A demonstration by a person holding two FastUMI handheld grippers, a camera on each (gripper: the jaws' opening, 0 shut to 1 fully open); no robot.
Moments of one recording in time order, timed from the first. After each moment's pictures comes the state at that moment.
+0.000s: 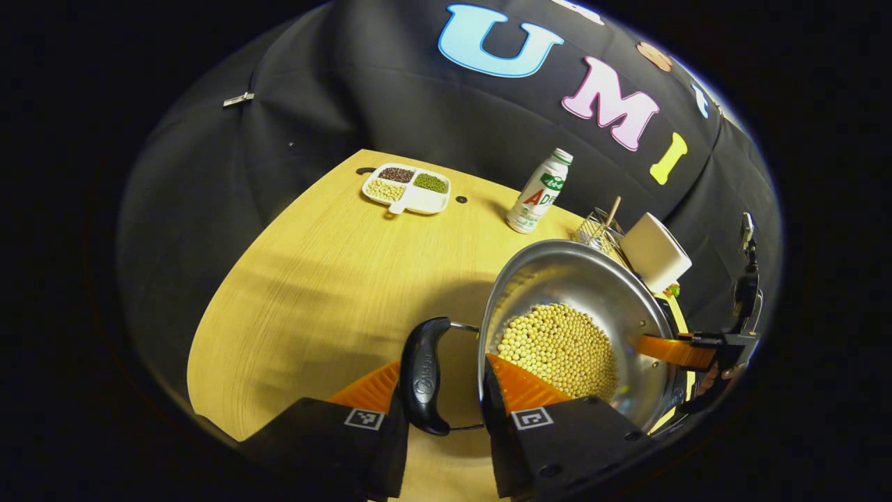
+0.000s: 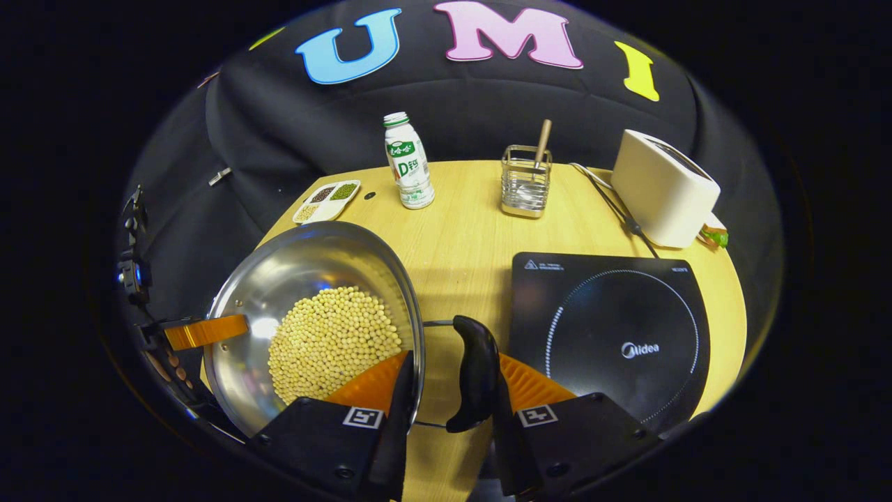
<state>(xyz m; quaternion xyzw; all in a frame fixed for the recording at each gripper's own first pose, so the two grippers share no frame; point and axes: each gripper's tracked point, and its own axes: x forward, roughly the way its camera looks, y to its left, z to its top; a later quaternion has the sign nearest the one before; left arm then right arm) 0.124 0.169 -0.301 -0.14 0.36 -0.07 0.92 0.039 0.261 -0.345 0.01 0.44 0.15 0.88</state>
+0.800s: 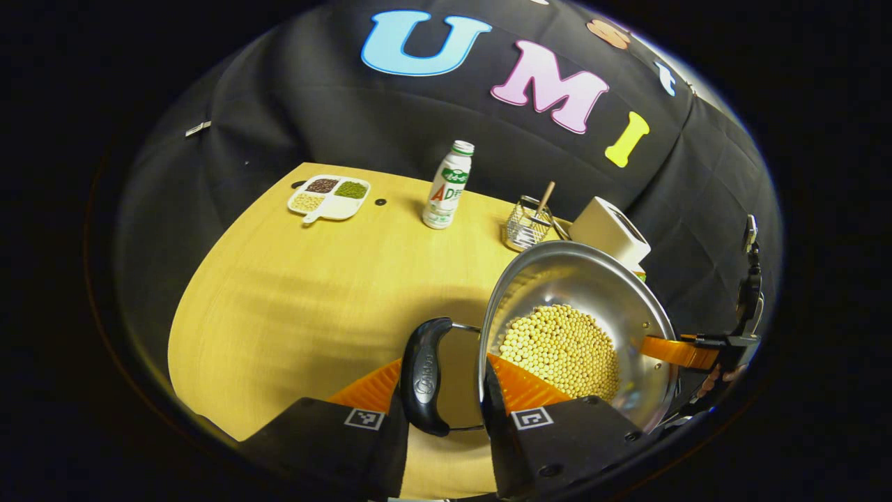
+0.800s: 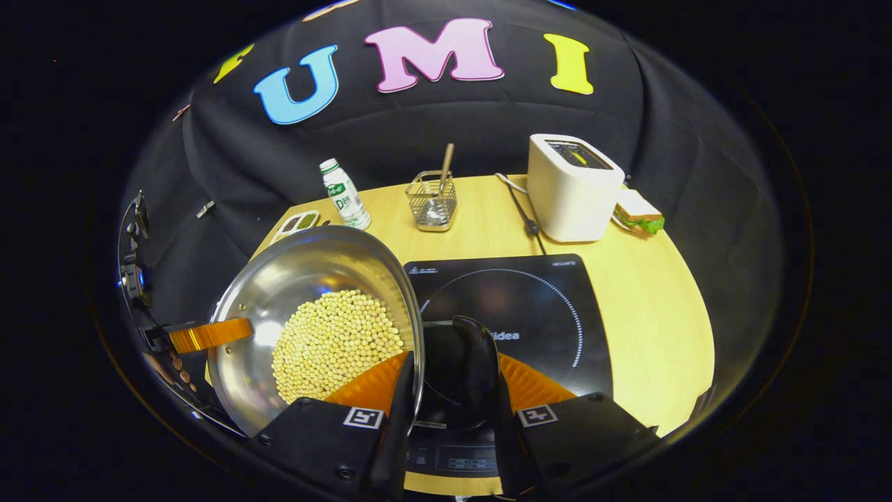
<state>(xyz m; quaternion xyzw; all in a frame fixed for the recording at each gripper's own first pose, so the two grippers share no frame) 0.116 0.016 -0.248 -0.12 0.36 -0.11 0.92 0.033 0.111 -0.286 0.03 0.42 0.10 0.90</state>
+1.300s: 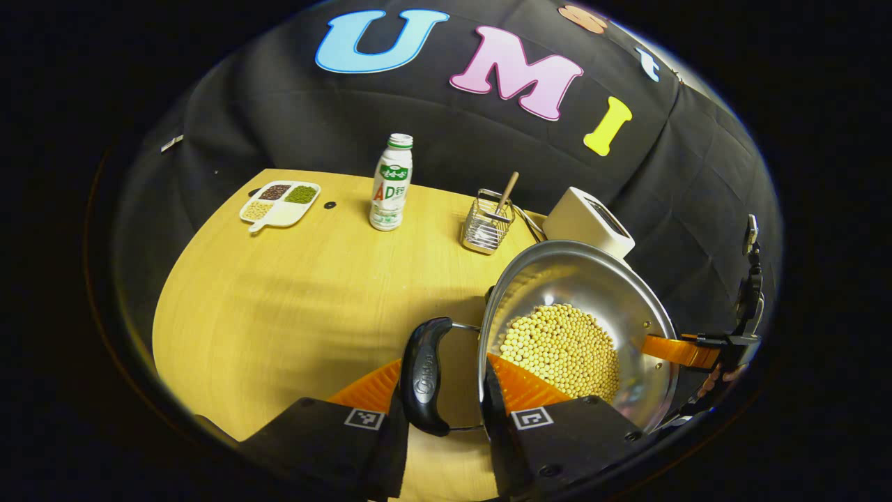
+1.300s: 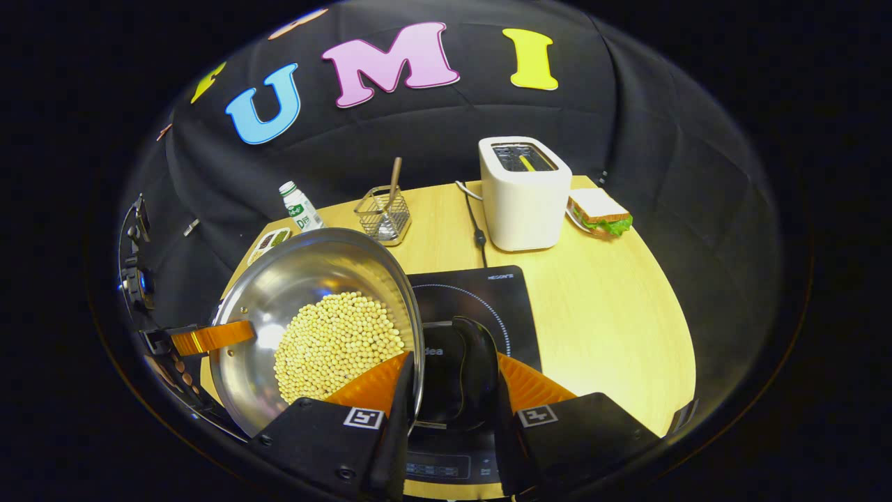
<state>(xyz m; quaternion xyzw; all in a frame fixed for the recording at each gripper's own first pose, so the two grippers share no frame) 0.143 -0.075 -0.249 -0.10 0.37 -0.13 0.92 0.062 0.026 -0.287 0.05 0.42 0.07 0.90</state>
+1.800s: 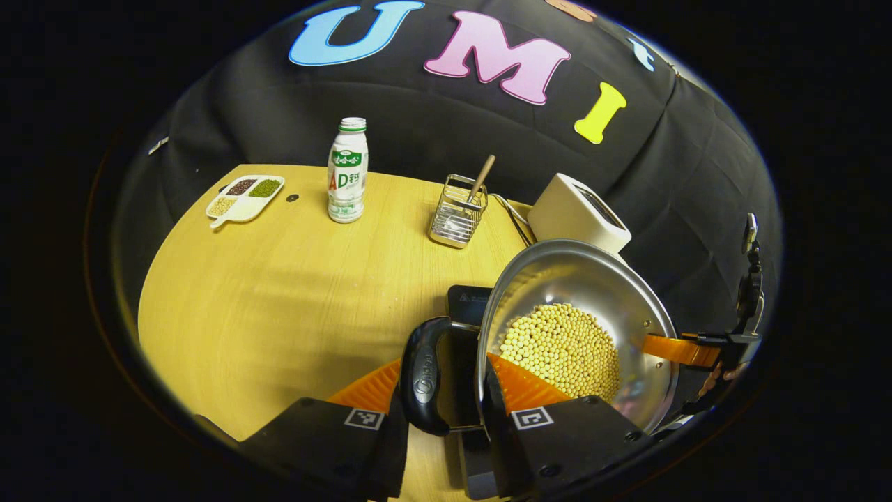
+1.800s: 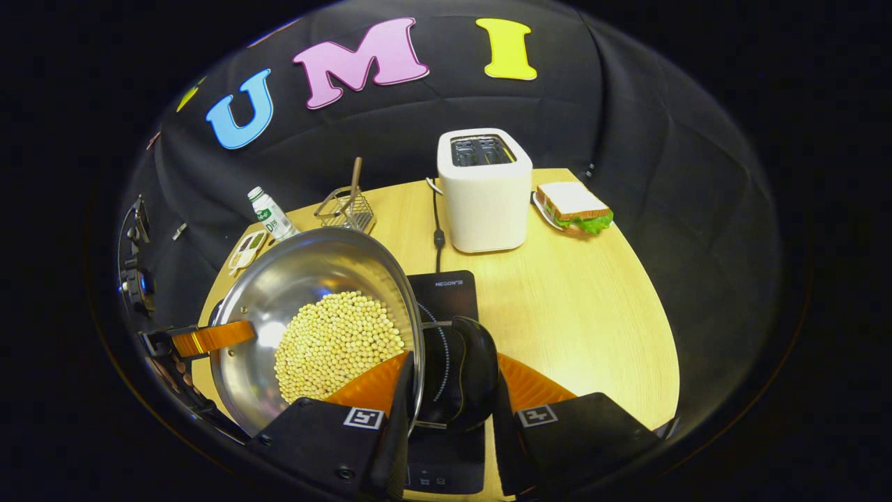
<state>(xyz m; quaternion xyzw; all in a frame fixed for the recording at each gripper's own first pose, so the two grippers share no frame) 0.164 -0.139 -0.270 -0.11 0.38 -0.14 0.91 0.089 -0.034 -0.307 0.05 0.44 0.06 0.90</state>
